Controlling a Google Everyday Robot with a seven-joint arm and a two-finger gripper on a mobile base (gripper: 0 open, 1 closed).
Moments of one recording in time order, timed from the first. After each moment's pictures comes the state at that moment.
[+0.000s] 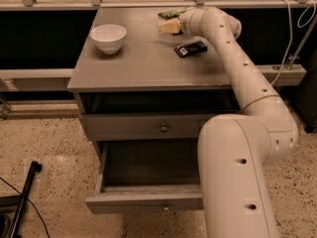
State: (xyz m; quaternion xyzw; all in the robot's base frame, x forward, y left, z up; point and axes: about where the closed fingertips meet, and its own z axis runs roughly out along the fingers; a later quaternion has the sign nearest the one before) arm 0.983 -0.083 0.878 -0.25 0.75 0.10 0.61
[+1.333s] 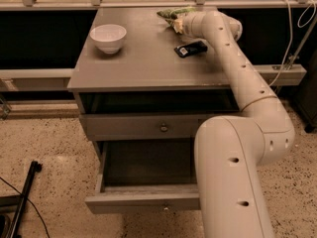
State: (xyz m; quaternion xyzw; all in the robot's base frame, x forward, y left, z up) arm 0.991 -0.097 0.863 -0.25 0.76 0.07 0.60
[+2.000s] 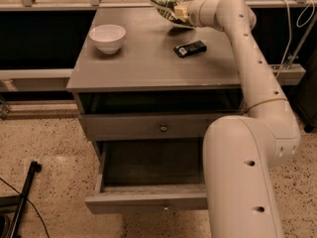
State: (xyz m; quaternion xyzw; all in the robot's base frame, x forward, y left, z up) arm 0.956 -0.088 0.926 -0.31 0.71 0.12 0.62
